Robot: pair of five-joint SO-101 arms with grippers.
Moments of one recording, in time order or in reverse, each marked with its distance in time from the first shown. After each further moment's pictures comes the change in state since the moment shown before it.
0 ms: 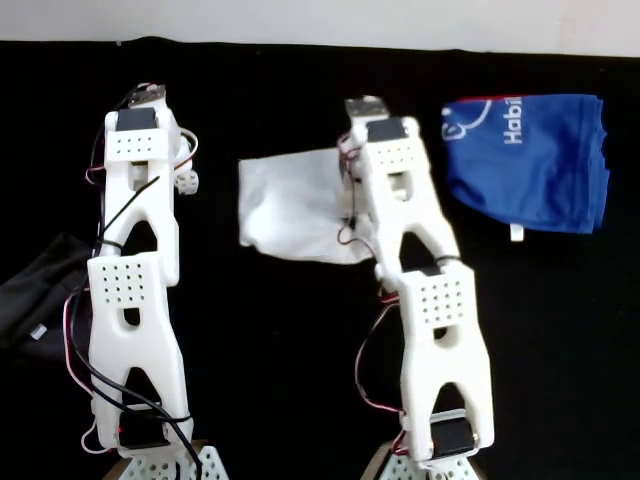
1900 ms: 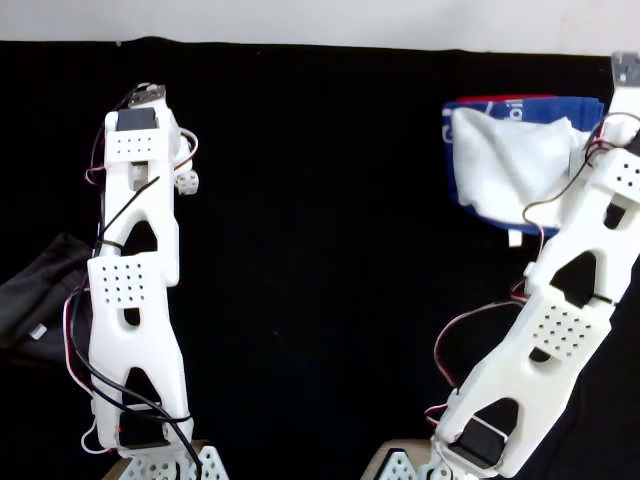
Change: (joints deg) left arm 0.0 0.1 0.0 0.0 0.0; right arm 40.0 -9.2 -15.0 -7.4 26.5
